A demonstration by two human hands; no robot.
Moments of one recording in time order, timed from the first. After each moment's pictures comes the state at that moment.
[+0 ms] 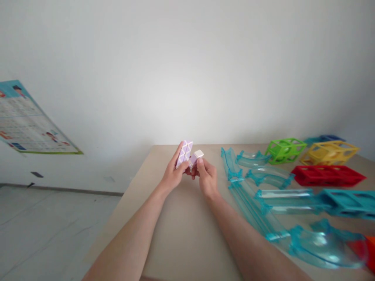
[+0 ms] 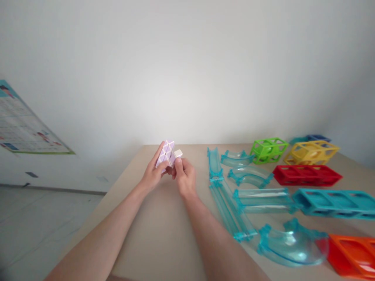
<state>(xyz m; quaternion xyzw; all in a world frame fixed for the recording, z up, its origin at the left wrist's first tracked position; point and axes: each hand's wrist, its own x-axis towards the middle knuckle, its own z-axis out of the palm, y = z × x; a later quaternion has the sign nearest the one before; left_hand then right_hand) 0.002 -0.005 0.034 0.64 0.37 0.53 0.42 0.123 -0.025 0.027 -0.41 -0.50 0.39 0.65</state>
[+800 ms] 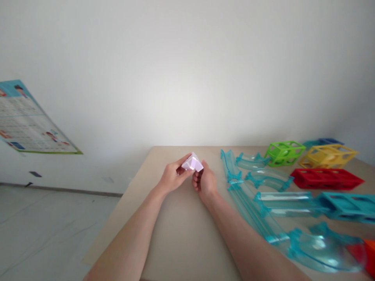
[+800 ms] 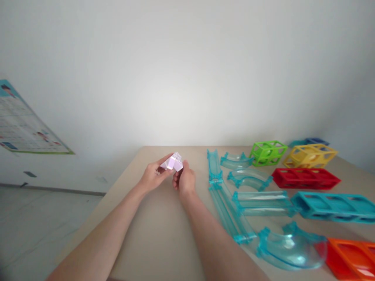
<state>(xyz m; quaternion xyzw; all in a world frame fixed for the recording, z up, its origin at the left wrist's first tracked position) -0.014 -0.004 0.032 0.73 0.41 0.45 0.31 0.117 -0.016 0.018 -0.48 -0.35 0.53 0.60</state>
